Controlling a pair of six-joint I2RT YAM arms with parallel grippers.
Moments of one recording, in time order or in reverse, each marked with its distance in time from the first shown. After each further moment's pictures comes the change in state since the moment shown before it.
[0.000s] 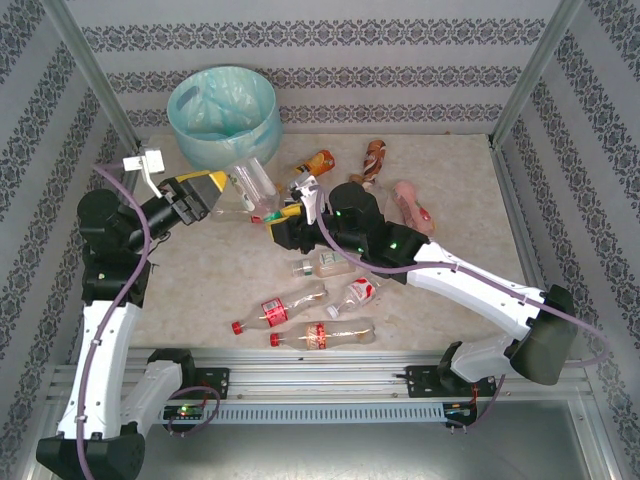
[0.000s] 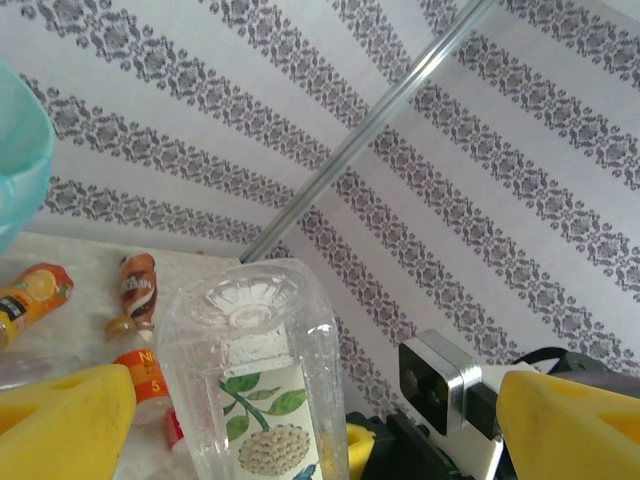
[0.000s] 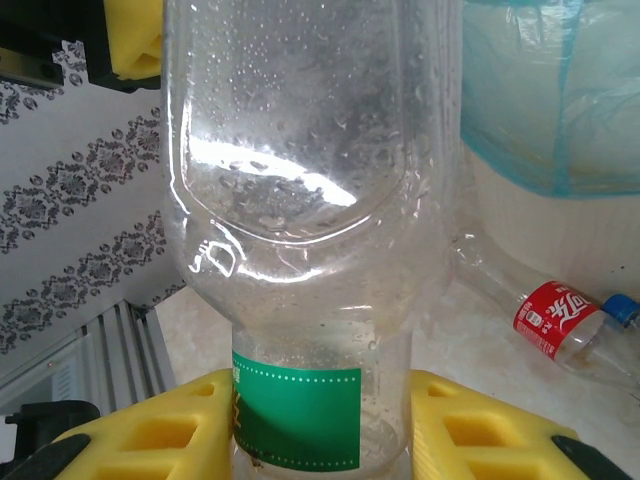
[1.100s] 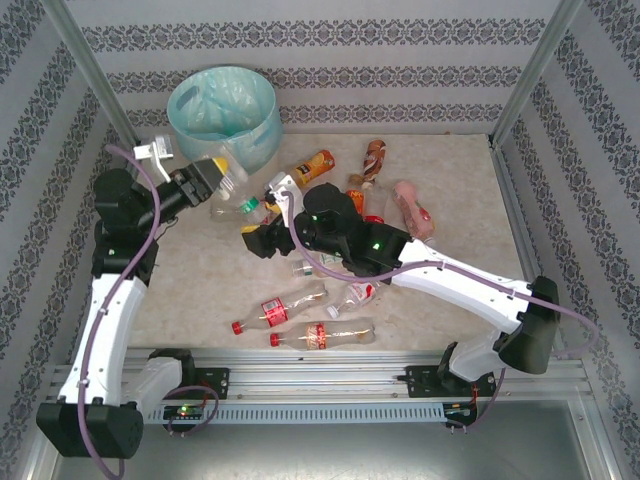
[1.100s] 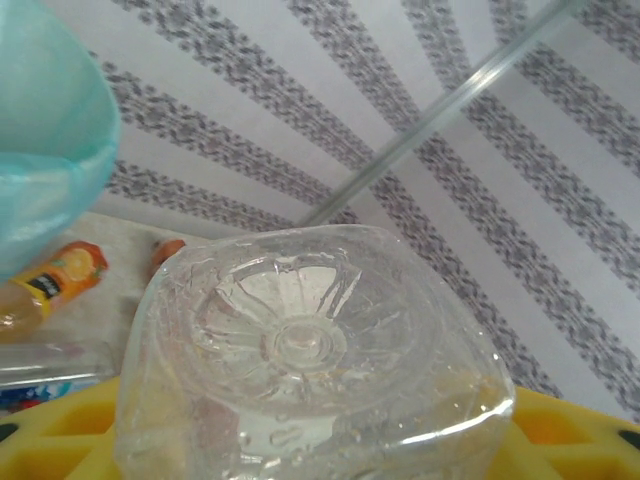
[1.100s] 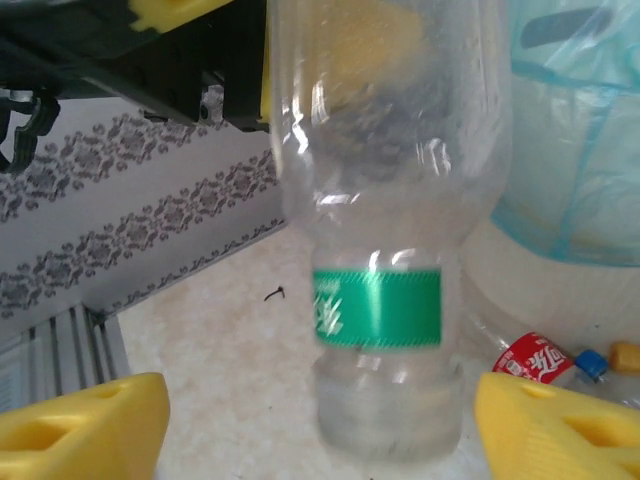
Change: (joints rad) left arm -0.008 0.162 0.059 0.000 -0.074 -0.019; right arm 0.111 0.080 0.159 -0.068 0.190 -0.114
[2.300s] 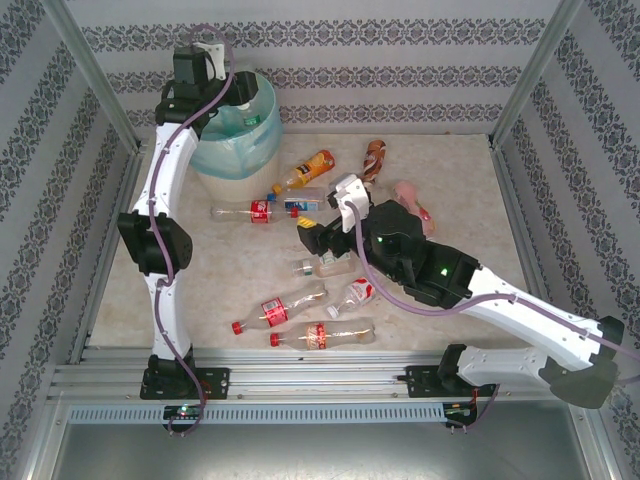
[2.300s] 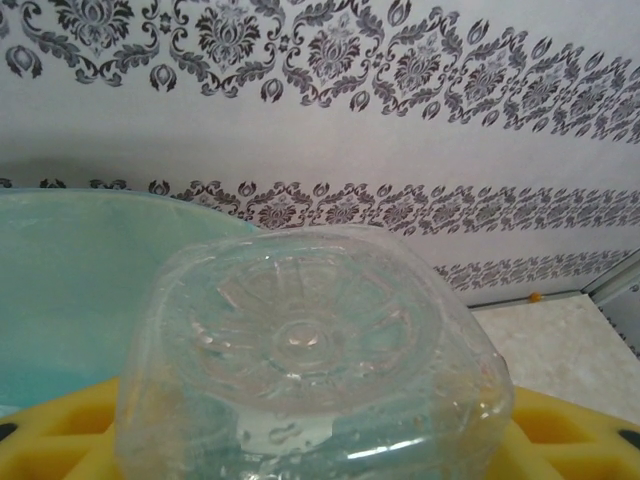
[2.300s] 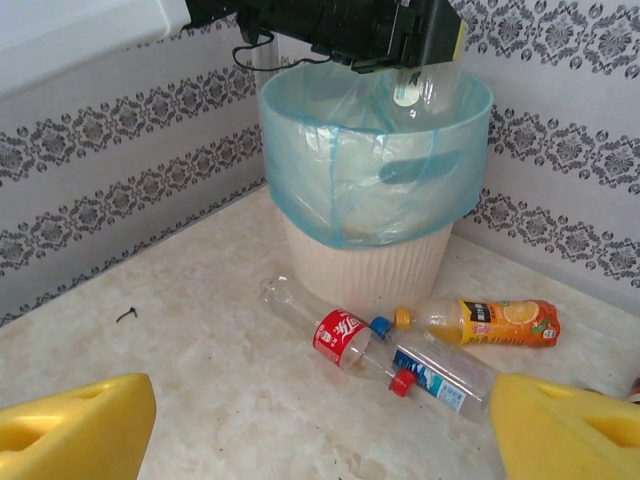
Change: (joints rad) left arm -0.091 1.203 1.365 -0.514 -0.414 0.576; right arm 0.000 -0.329 -0.182 -0.105 0.318 -0.066
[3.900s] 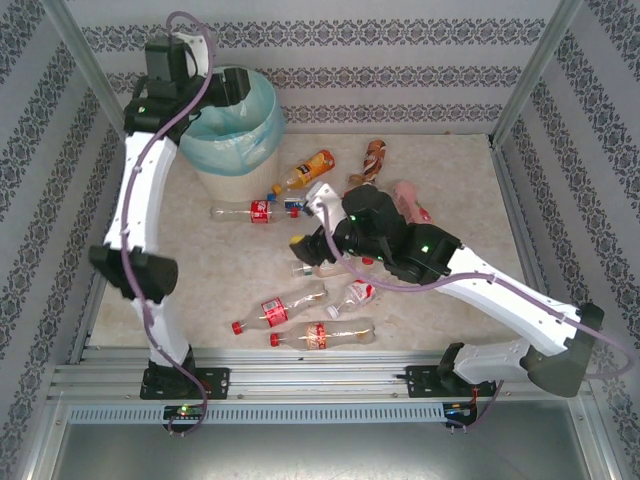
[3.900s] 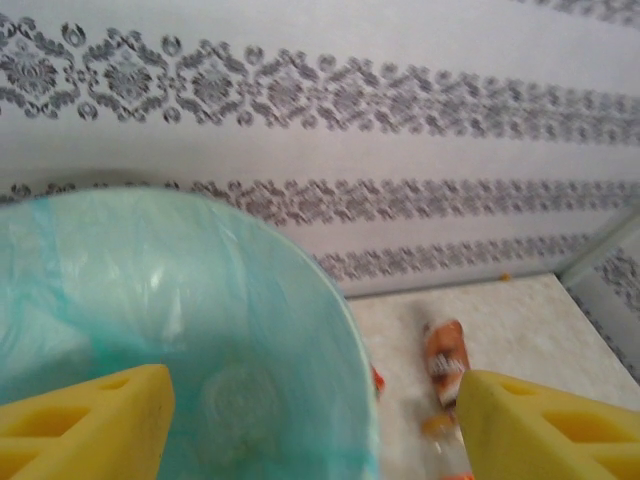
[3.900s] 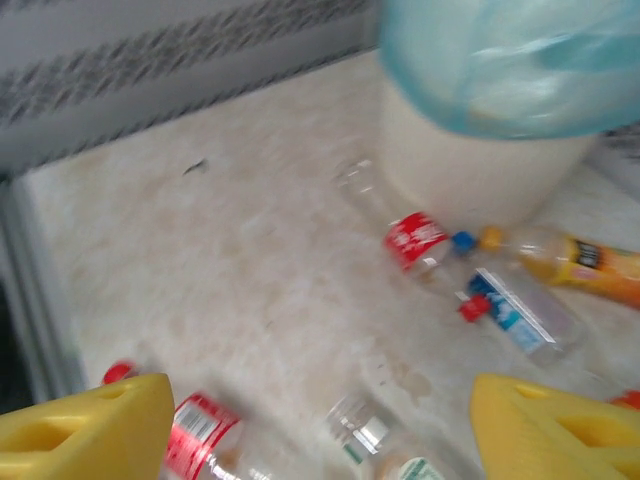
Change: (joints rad) left arm -0.044 -0.370 -0.187 -0.191 -0.046 0.039; right arm -0.076 0.152 0.132 -0.266 -0.351 -0.153
